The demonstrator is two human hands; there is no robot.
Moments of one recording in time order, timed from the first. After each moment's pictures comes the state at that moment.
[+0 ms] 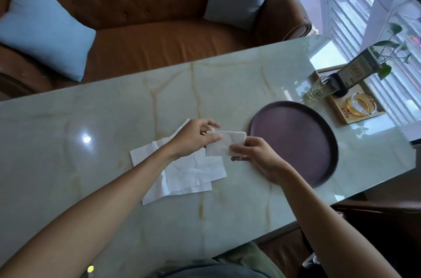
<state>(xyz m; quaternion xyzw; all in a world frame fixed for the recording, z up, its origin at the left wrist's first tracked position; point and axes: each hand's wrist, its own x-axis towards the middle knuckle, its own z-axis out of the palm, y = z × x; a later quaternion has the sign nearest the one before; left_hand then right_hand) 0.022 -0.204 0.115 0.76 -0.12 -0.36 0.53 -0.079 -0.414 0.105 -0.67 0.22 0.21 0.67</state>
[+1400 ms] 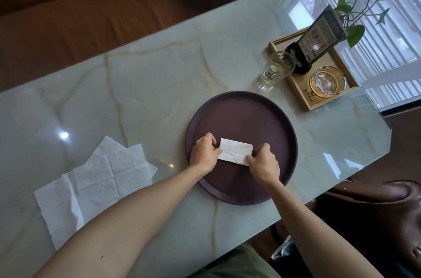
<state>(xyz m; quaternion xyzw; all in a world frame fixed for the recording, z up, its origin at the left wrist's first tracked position) -0.008 -0.487 -0.053 0.90 -0.07 -0.31 0.29 -0.111 -0.634 -0.028 -0.80 0.48 0.19 0.32</state>
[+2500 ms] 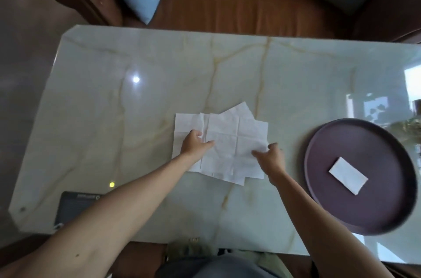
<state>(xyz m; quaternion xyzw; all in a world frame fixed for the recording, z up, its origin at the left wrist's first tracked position) -0.022 -0.102 -0.027 0.81 0.30 -0.28 0.43 -0.035 -0.337 -0.029 -0.82 0.35 0.25 0.38</state>
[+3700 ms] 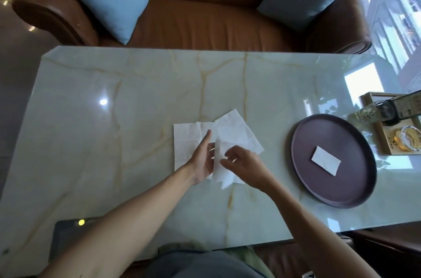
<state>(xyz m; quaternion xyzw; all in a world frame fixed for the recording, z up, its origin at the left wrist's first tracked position) -0.043 -0.096 0.014 0.43 0.28 -0.42 0.75 -0.078 -0.258 0.072 -0.87 0.09 0.26 0.41</state>
